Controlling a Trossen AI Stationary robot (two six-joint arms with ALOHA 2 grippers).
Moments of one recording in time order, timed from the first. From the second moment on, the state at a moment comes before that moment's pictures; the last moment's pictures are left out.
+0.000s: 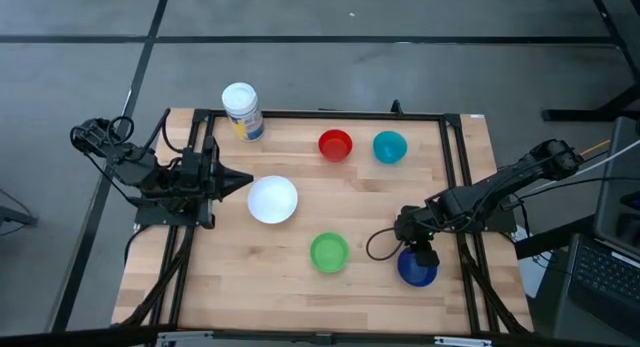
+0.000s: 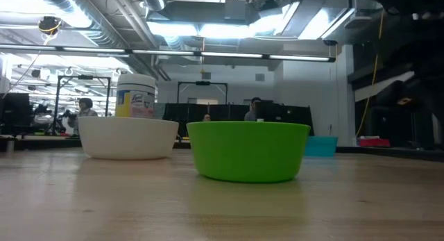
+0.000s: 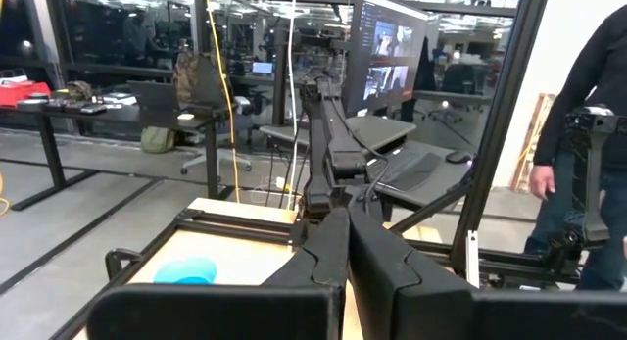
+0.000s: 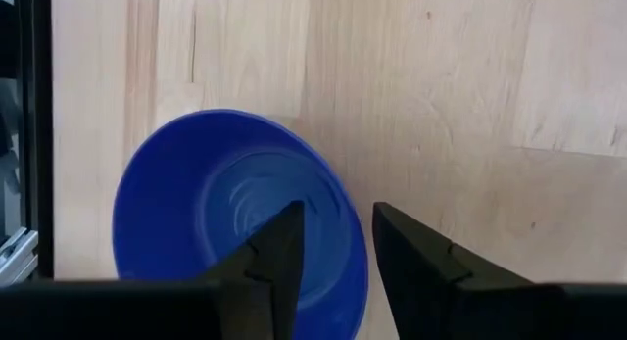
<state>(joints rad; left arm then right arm) -0.58 0.86 1.13 -0.26 -0.71 -0.11 0.40 1.21 0.60 -0.60 -0.24 0.37</state>
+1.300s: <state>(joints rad) -0.58 0.69 1.13 -0.79 -0.93 -0.35 0.31 1.22 0.69 -0.51 -0.13 0.36</state>
